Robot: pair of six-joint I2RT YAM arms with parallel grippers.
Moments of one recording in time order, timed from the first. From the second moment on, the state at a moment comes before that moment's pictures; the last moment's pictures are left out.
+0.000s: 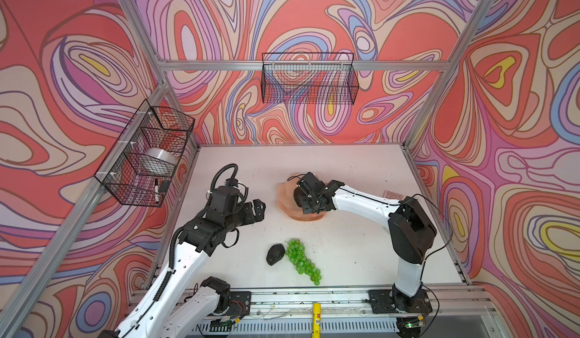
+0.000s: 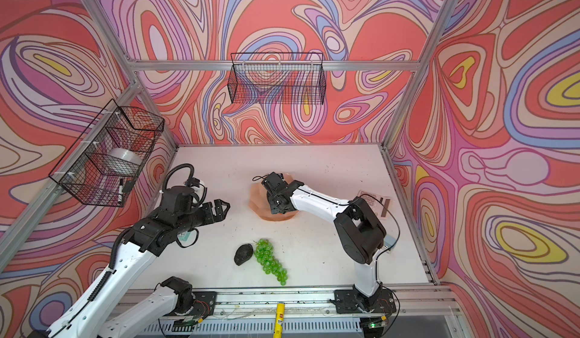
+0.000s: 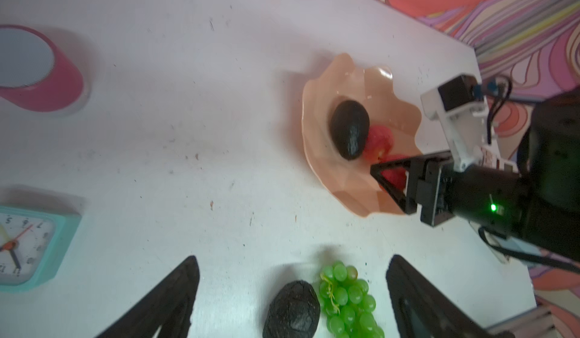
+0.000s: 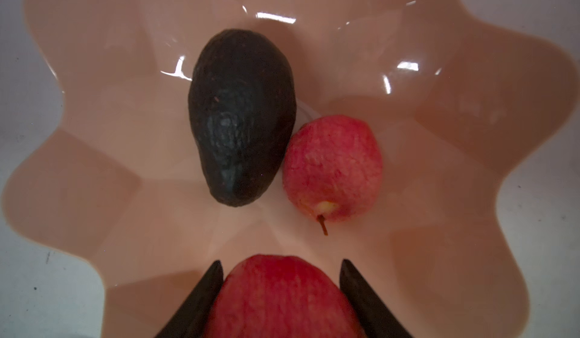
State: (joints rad) left arm -0.41 0.89 0.89 -0.79 0.05 -0.56; right arm 0.76 1.90 1.42 -0.67 0.16 0.54
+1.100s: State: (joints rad) left arm -0.85 1.29 0.70 -0.79 0.01 -0.66; right arm 0.57 1.53 1.33 -0.54 0.05 0.55
